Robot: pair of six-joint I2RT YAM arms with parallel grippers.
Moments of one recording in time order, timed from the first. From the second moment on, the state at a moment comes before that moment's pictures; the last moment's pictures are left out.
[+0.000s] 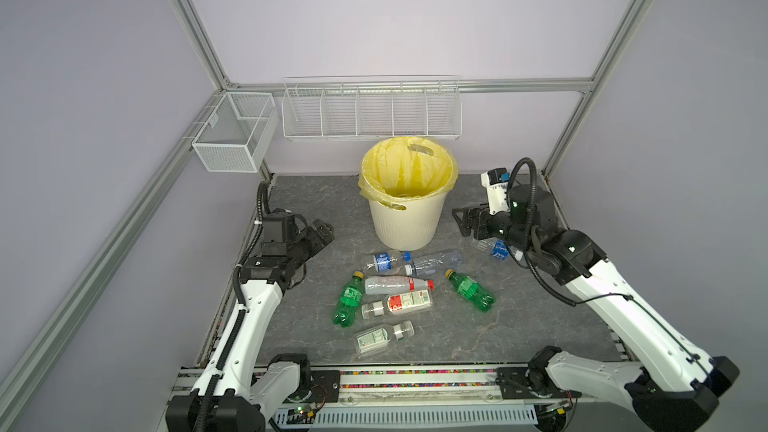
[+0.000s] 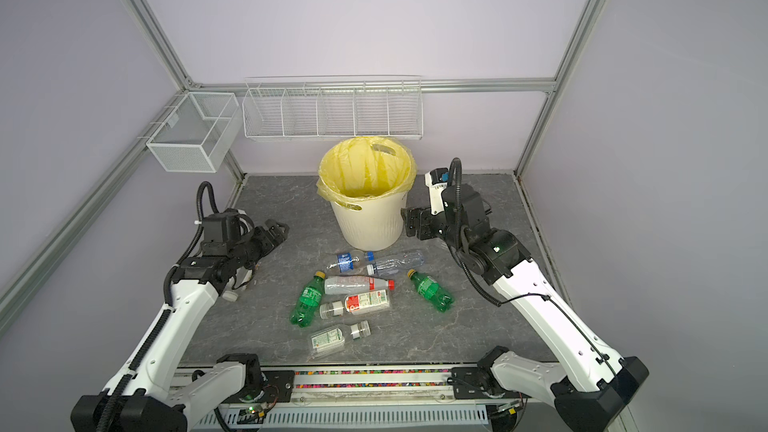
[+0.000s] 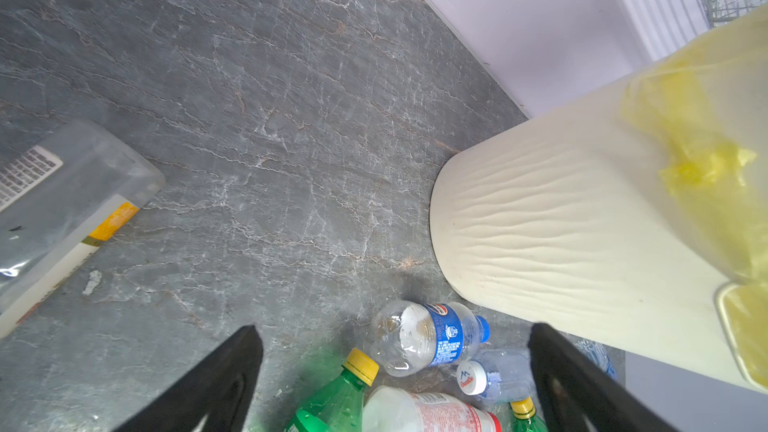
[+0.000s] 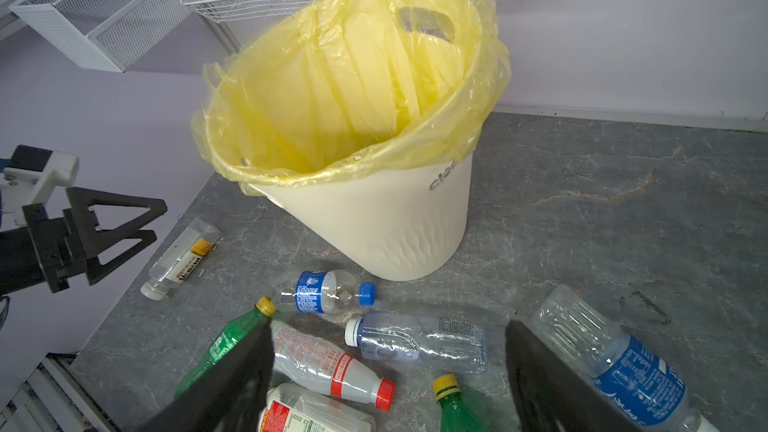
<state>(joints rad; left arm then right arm) -0.08 1.04 0.89 -0.55 0.18 -0.69 0.60 1.12 1.26 -0.62 0.05 0.33</state>
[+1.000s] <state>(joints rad) -0.06 1.17 1.08 -0.76 -0.16 -0.35 0.60 0.95 0.86 -0.49 0.01 0.45</state>
